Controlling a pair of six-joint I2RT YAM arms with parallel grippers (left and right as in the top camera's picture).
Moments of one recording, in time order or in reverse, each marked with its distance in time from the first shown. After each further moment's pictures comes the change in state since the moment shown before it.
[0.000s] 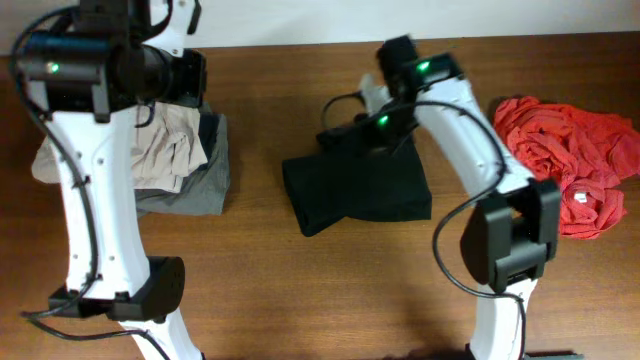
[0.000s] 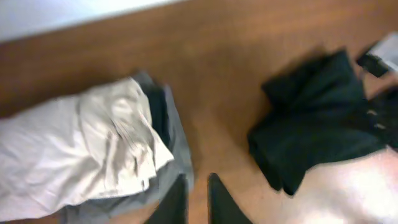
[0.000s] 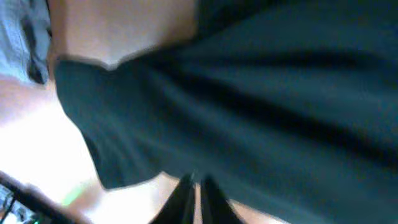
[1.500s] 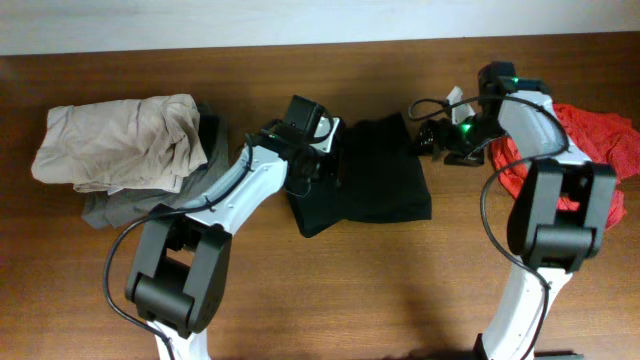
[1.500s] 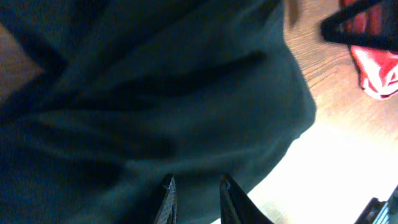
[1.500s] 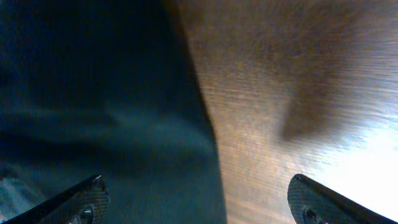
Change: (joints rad) left arm -0.372 -0.002 -1.249 1.150 0.369 -0.452; right arm -0.414 0.085 -0.195 0.137 -0.110 -0.147
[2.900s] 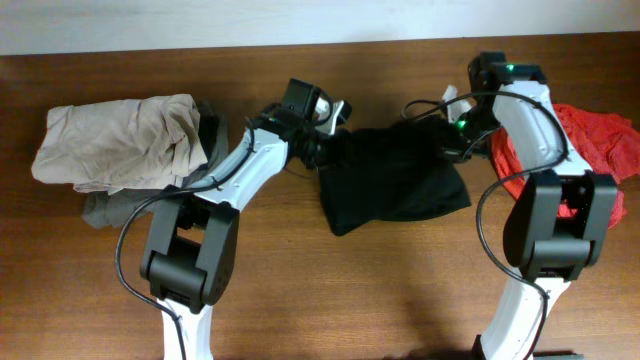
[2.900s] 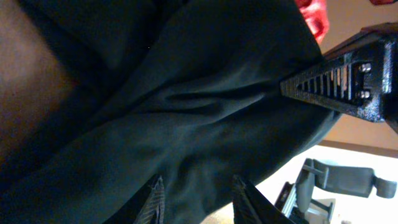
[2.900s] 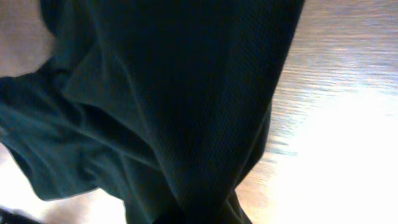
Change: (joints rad) left arm 0.056 0.133 0.169 0.021 0.314 -0.068; right arm 0.063 -0.095 0.109 -0.241 0.178 0.042
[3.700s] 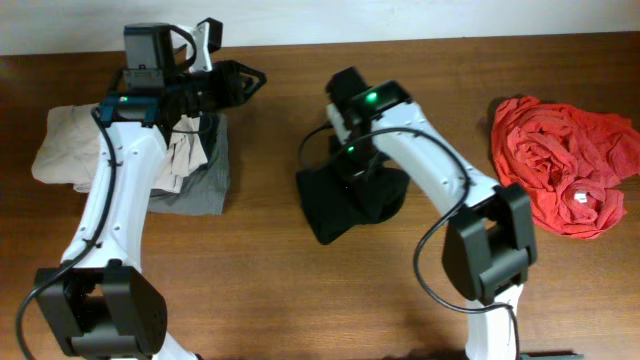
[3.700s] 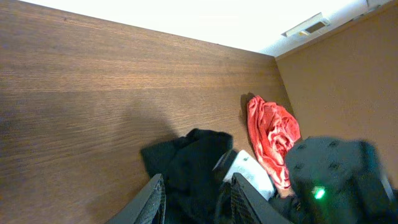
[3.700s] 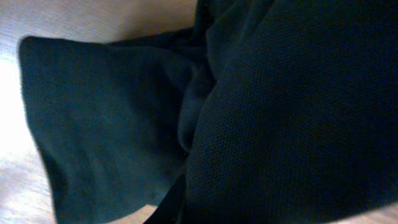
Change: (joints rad) left arm 0.395 -0.329 0.050 -0.072 -0.023 0.082; right arm 0.528 0.003 0.029 0.107 0.283 0.082
